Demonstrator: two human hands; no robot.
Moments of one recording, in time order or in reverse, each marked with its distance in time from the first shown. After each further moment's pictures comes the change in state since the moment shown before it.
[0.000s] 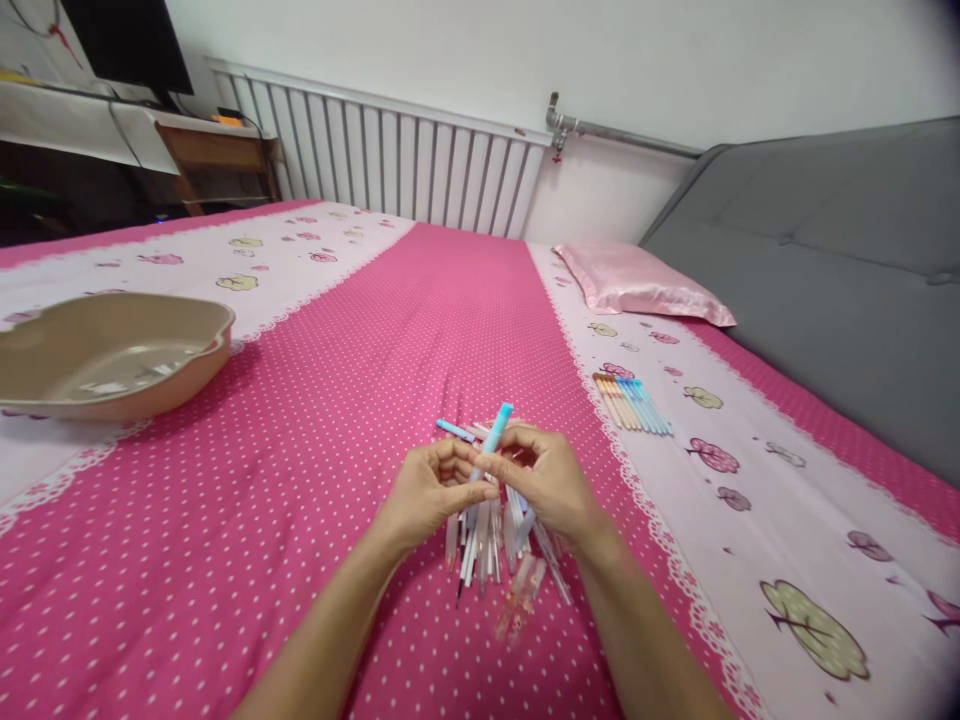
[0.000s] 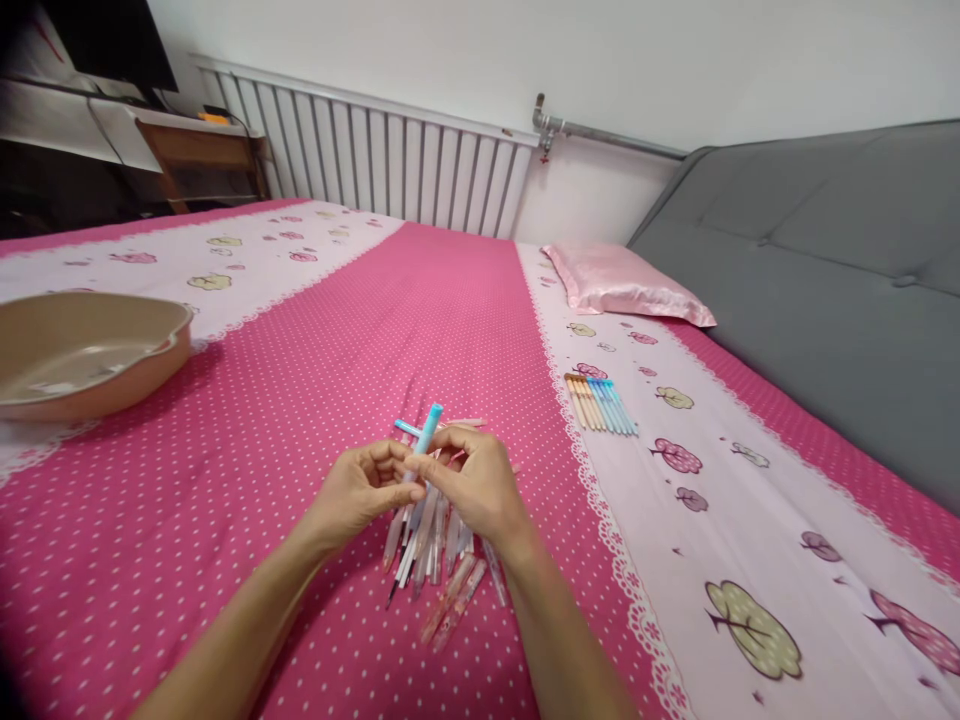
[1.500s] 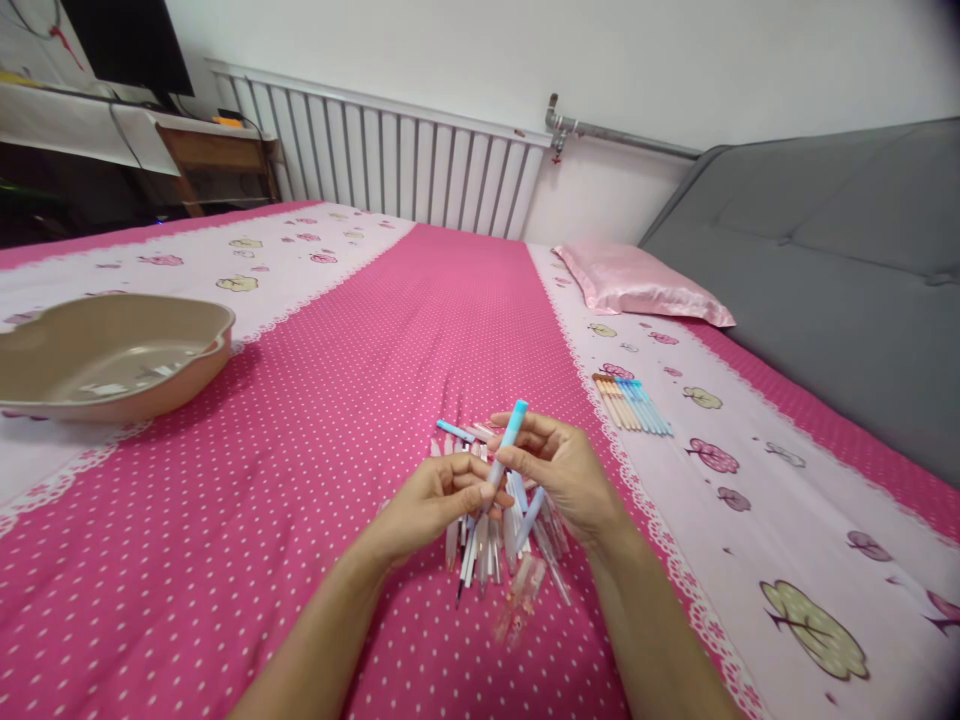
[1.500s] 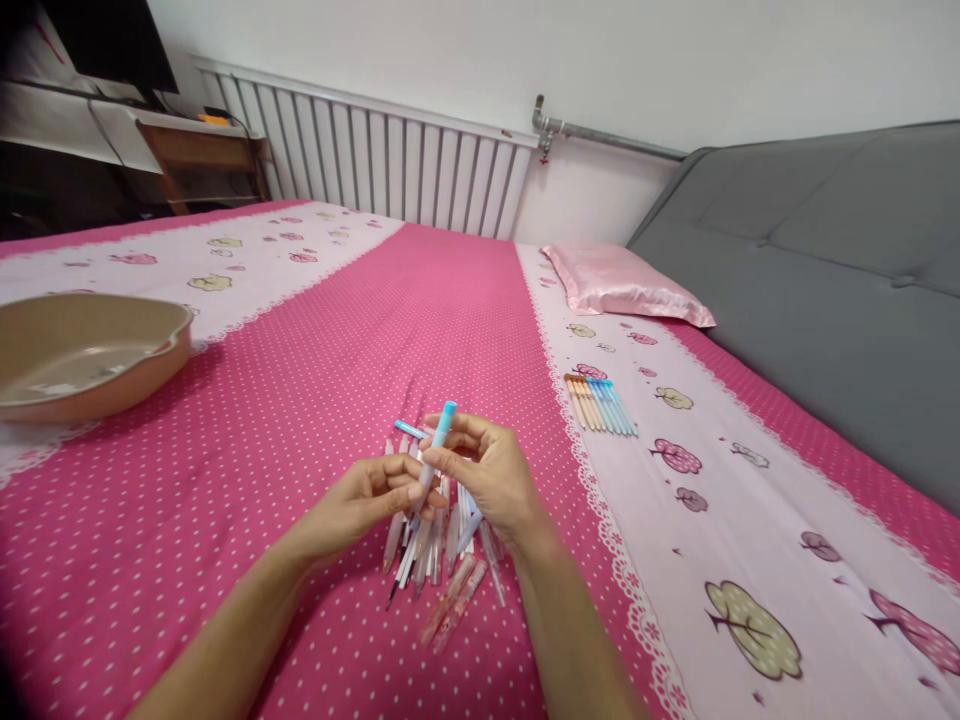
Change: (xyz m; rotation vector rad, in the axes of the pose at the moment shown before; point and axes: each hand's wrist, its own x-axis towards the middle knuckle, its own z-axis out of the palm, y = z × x) left_hand -0.006 0.001 -0.003 -0.004 -0.308 -0.050; right_hand -0.002 -0.009 -0.009 0.423 -0.022 0.199
